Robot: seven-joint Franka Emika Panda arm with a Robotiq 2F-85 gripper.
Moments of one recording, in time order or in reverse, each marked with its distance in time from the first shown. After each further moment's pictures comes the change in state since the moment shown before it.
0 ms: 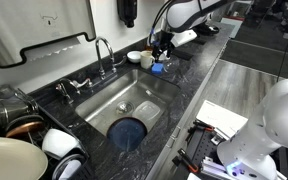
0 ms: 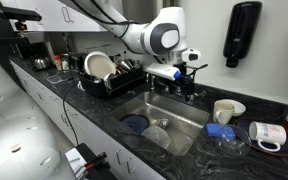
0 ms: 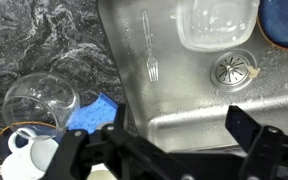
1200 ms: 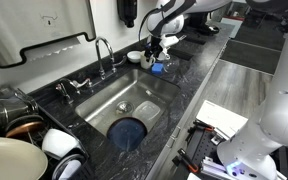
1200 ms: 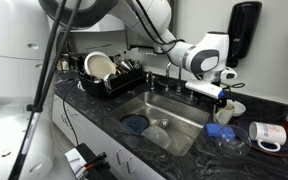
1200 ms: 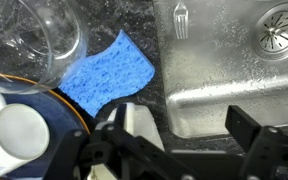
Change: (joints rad) arm -0.125 0.504 -0.011 0.424 0.239 0.062 -0.354
